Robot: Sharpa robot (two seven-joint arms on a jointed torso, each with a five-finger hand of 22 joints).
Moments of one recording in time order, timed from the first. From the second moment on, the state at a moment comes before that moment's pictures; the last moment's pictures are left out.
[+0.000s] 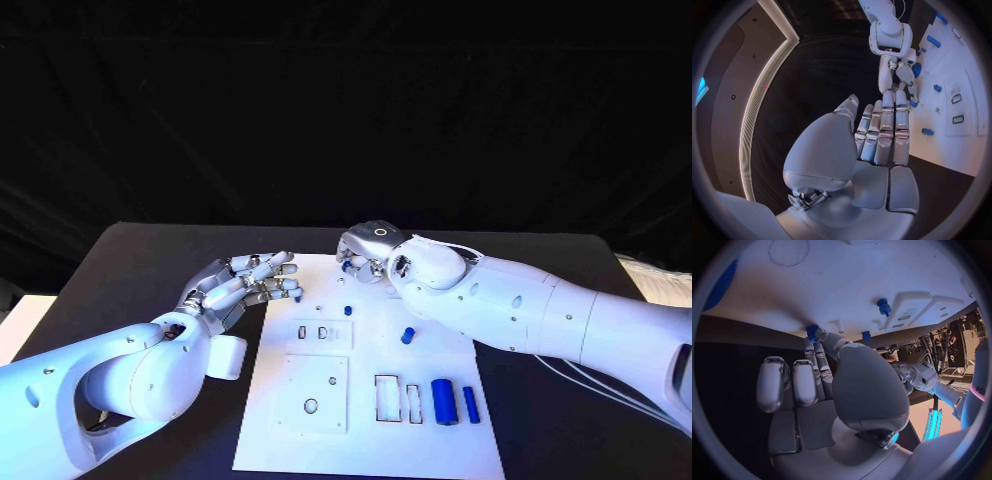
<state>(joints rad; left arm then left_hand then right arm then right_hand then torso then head) 1.18 -0.93 -0.03 1.77 0.10 -0.38 0.40 1.43 -0.02 0.11 0.17 0.12 1.00 0.20 0.09 0.07 1.11 0.14 0.07 0.07 1.21 0.09 0.16 0.18 0.17 1.05 0.19 0.31 0.09 1.22 -0.51 0.02 1.17 -1.82 -0.33 -0.10 1.40 -0.14 0.52 -0.04 0.06 1.12 0.15 0.06 0.07 1.19 0.08 0.07 0.06 1.47 0.00 1.33 1.06 0.08 1.39 0.09 1.38 1.16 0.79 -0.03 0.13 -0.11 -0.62</state>
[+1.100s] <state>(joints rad) 1.18 -0.95 -0.03 1.76 0.10 -0.38 0.40 1.43 -0.02 0.12 0.16 0.12 1.00 0.20 0.09 0.07 1.11 0.14 0.07 0.07 1.21 0.09 0.16 0.18 0.17 1.05 0.19 0.31 0.09 1.27 -0.84 0.05 1.43 -1.59 -0.34 -0.15 1.29 -0.21 0.34 0.07 0.09 1.03 0.13 0.06 0.07 1.44 0.03 0.25 0.17 1.46 -0.04 1.40 1.19 0.06 1.46 0.07 1.44 1.29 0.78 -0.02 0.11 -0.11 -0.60</state>
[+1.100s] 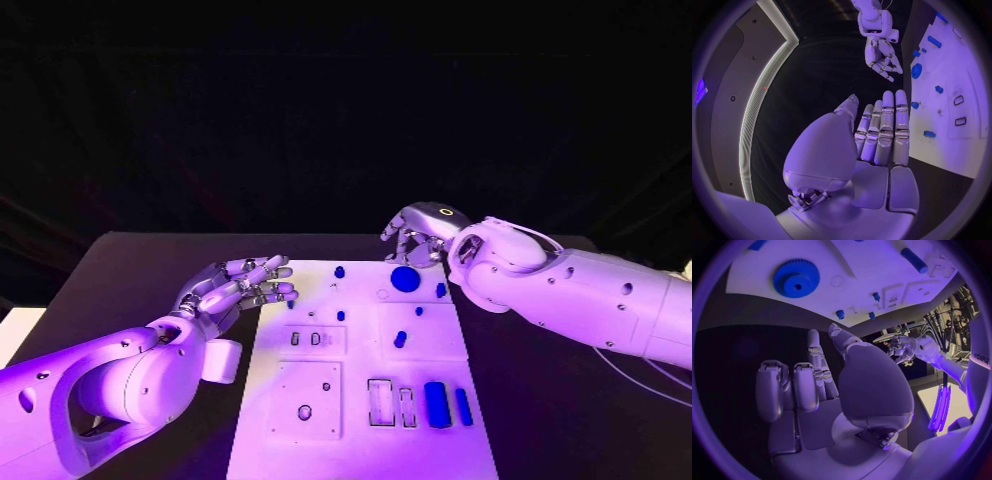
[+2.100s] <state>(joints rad) 1.18 -0.94 -0.03 1.76 0.10 -0.38 0.40 1.43 -0.02 0.12 0.16 0.12 1.00 0.20 0.09 0.07 1.11 0.14 0.07 0.07 1.21 0.09 0.16 0.18 0.17 1.05 0.19 0.31 0.09 1.23 -0.83 0.05 1.39 -1.45 -0.21 -0.26 1.36 -0.17 0.10 0.22 0.15 0.99 0.13 0.08 0.07 1.46 0.04 1.27 1.31 1.47 -0.04 1.51 1.31 0.05 1.47 0.07 1.50 1.31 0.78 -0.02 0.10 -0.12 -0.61</state>
